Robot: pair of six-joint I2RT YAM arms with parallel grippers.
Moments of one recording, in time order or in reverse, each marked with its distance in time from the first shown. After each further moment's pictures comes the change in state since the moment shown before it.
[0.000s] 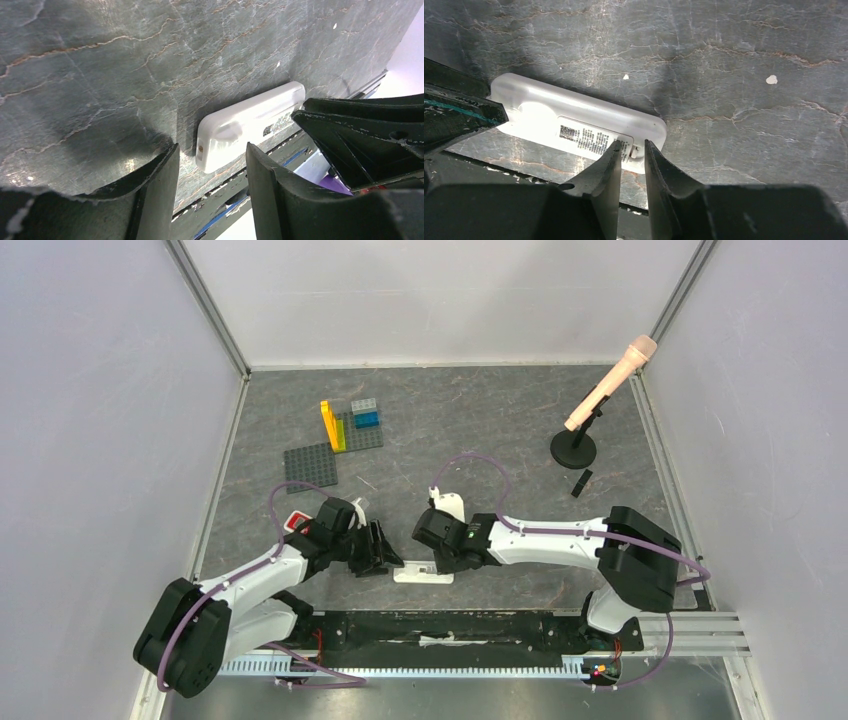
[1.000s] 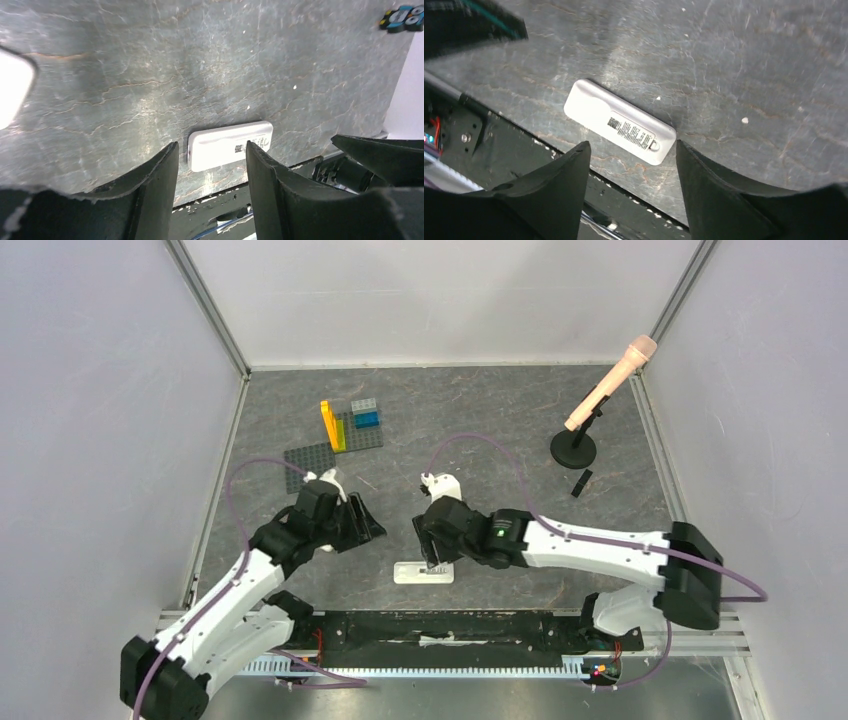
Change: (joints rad) left arm 0.000 -0.211 0.229 -0.331 -0.283 0.019; right arm 0.029 -0.168 0.065 -0.010 0.063 -0.206
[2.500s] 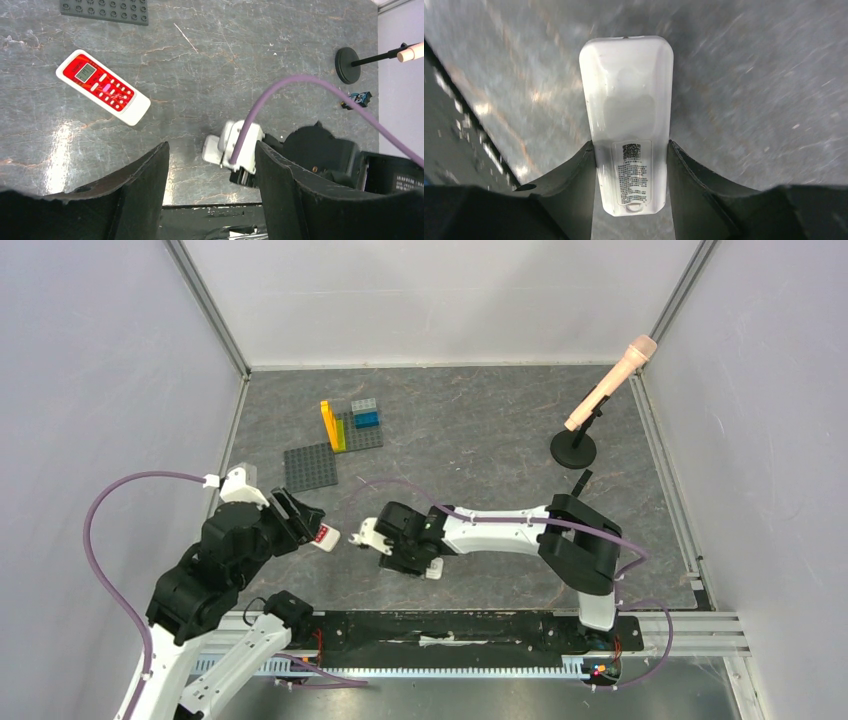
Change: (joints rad) left arm 0.000 -0.367 0.474 -0.548 -0.417 0.072; right arm -0.005 0.430 0.190 0.004 -0.323 -0.896
